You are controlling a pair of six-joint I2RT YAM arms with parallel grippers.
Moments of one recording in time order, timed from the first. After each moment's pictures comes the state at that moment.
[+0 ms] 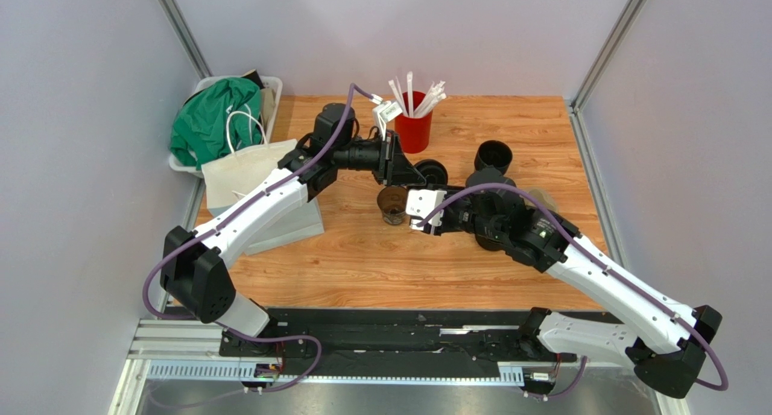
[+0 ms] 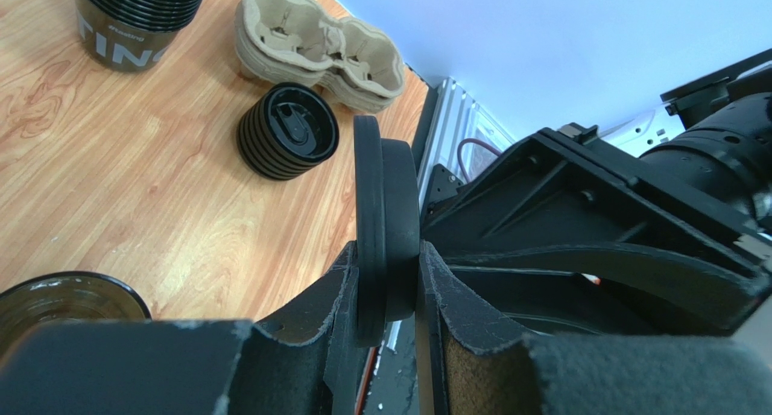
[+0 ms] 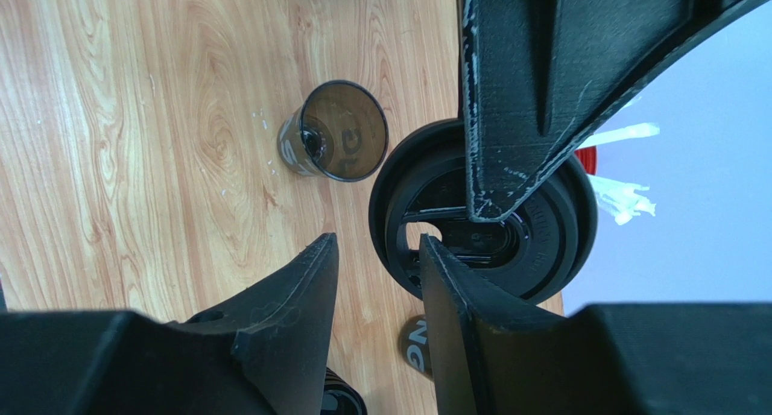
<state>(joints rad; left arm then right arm) -0.62 1.51 1.33 -0.13 0.83 -0.47 0.88 1.02 1.11 -0.56 -0.06 -0.78</state>
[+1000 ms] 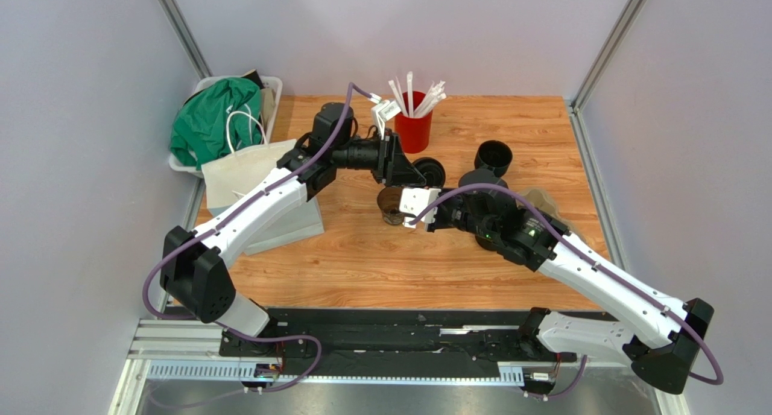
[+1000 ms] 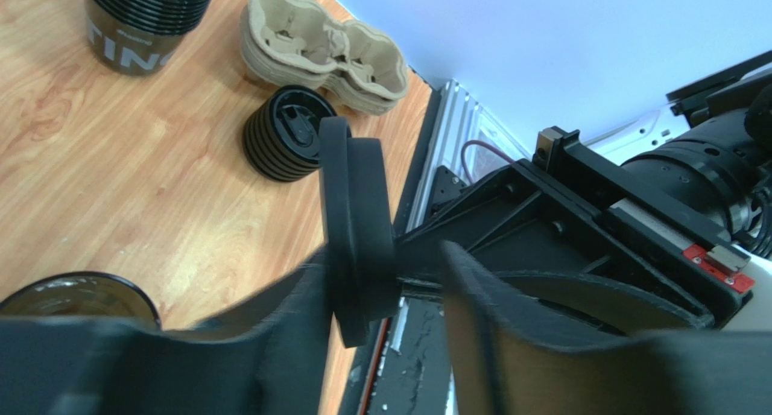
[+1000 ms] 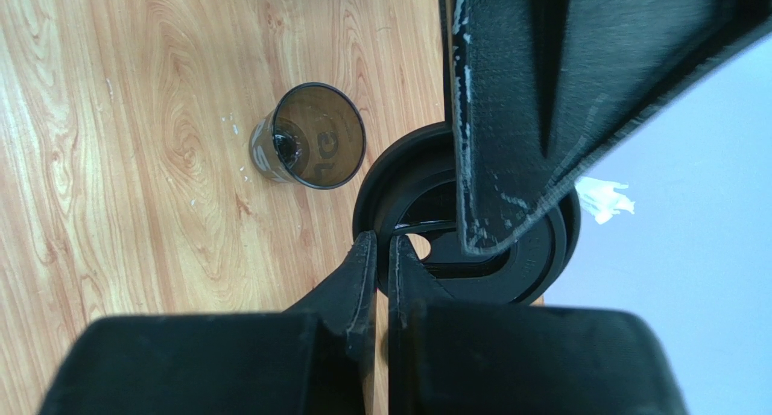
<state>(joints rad) -0.61 1.51 1.33 -0.13 0.83 -0.46 0.88 1.05 1.06 -0.47 0.00 -0.80</state>
